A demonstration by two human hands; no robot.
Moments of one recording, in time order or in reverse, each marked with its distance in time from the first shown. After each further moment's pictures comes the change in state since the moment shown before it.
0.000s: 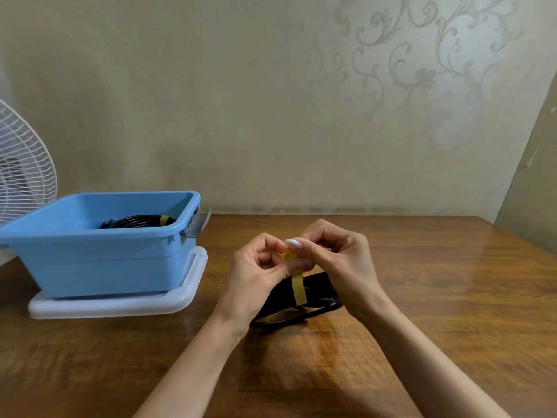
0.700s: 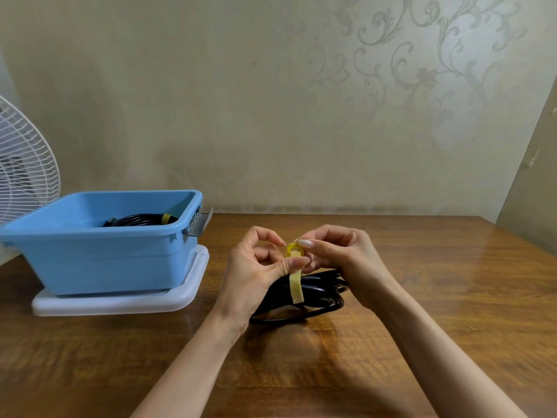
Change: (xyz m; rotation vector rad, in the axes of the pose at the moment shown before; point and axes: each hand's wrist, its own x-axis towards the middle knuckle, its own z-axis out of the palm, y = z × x) left_hand 0.002 -0.006 -0.006 0.097 0.060 0.017; right_hand 0.006 0.003 -0.020 0.156 -0.132 0.256
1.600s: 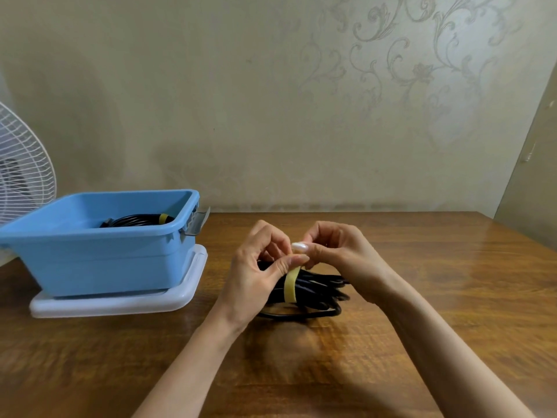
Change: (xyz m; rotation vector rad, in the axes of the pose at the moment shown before) left_hand 0.000 -0.001 0.001 0.178 -0.090 0.306; right_hand 0.002 -0.005 -0.003 -0.205 -0.101 -0.015
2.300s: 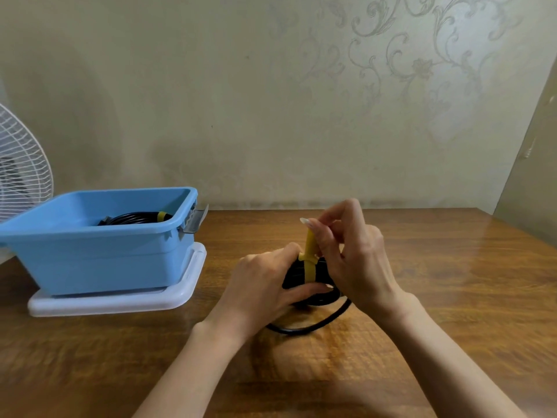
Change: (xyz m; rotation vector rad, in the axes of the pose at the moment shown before) left_hand -0.004 -0.008 0.003 0.683 -0.175 0.260; right_hand -0.006 -0.002 0.015 -0.686 0.417 -0.714
